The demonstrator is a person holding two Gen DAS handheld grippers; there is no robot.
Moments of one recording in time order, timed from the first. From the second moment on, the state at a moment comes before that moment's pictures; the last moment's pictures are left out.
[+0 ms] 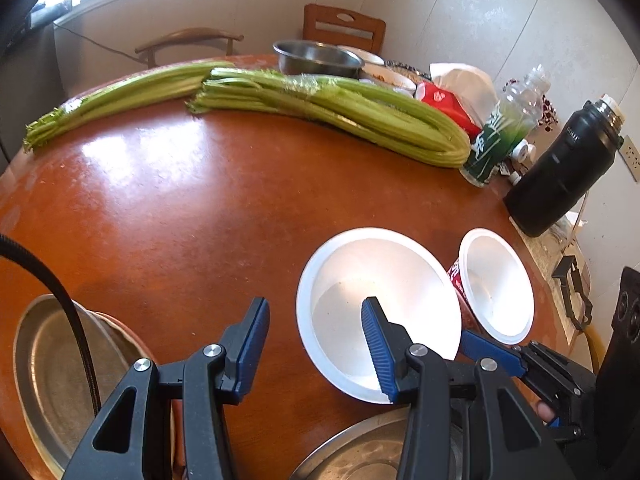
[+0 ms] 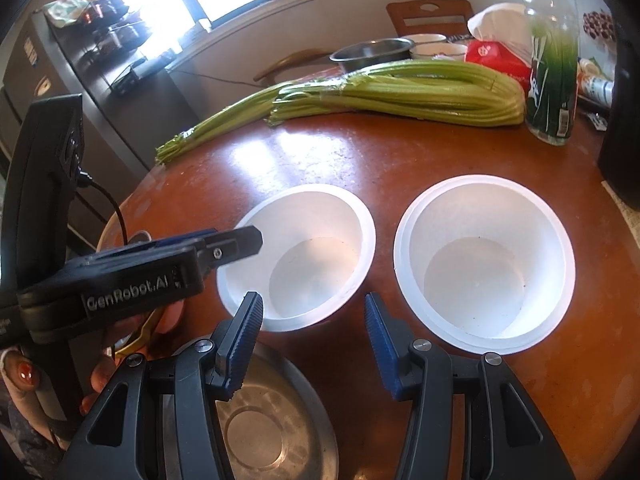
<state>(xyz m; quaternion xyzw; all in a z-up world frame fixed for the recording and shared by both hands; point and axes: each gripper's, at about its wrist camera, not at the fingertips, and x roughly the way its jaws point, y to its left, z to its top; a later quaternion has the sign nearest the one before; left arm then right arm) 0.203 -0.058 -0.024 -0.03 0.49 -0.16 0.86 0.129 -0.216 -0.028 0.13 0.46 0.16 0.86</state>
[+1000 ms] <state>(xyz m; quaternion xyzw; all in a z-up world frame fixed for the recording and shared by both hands) 0.203 -0.066 -0.035 -0.03 0.49 -0.16 0.85 0.135 -0.197 -0.029 0.06 0.43 0.18 0.88</state>
